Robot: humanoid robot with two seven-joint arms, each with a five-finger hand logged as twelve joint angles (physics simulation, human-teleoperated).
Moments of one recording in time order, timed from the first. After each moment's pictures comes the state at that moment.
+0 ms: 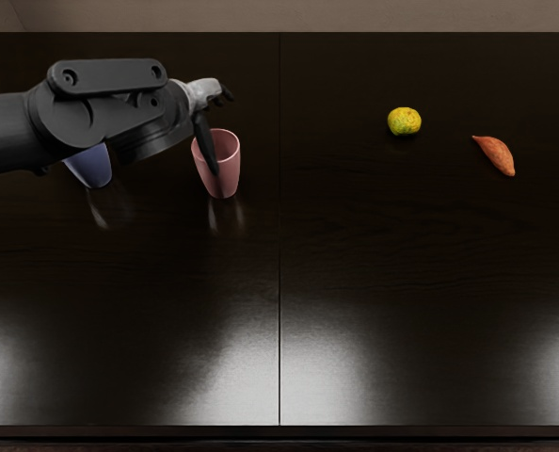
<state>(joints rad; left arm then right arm) -1.65 0.15 0.49 -0.92 0.31 0.14 0.40 -0.01 0.00 0.07 0.17 -0.01 0.10 -0.09</state>
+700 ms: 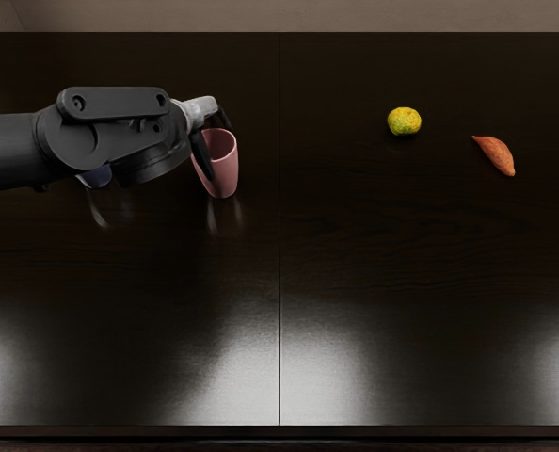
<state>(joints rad) -1.61 0.15 0.53 -0.96 0.35 0.19 0.40 -0.01 0.00 0.07 0.17 -0.01 0.10 -0.09</state>
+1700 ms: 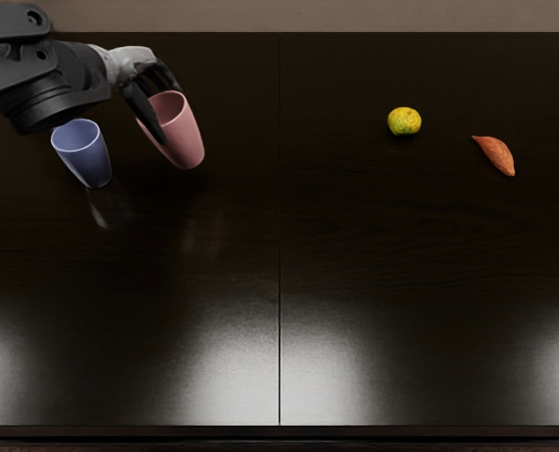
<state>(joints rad) -1.72 0.46 0.43 -1.14 0.34 0.08 0.41 -0.01 0.00 0.07 0.17 -0.01 0.10 -0.09</state>
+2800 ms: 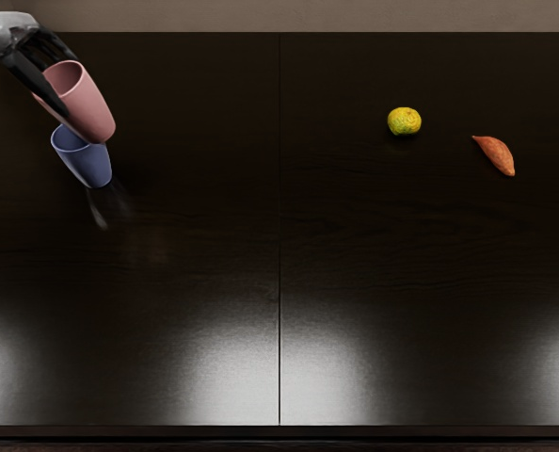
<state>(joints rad) -1.75 0.73 0.43 -1.15 0.36 0.02 0.41 -0.01 0.00 0.07 0.17 -0.01 0.10 -0.09</state>
